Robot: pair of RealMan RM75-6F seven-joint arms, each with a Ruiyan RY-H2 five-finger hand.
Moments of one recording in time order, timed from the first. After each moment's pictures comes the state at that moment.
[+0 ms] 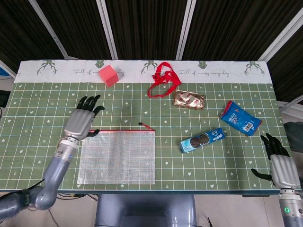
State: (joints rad) left arm -0.67 -1.43 -0.35 -1.73 0.97 1.04 0.69; right arm 0.09 -1.14 0.09 -1.64 -1.39 1.41 -0.03
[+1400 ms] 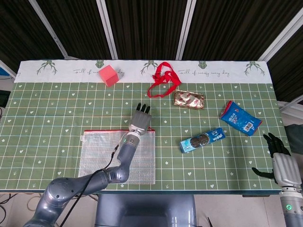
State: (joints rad) left arm -1.25 -2.12 -0.38 -0.78 0.59 0.79 0.93; right arm 0.10 -1.13 0.11 -1.66 -1.33 1.37 0.03
